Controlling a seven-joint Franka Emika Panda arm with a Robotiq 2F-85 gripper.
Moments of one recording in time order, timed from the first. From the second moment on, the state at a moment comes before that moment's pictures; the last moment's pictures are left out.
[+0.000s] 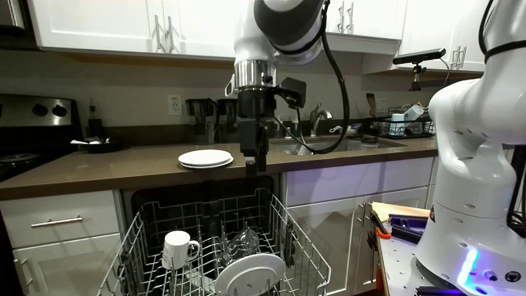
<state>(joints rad) 0.19 -0.23 0.04 -2.52 0.27 2.23 -0.13</state>
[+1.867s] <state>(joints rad) 0.09 0.24 0.06 -2.47 0.22 2.75 -0.41</state>
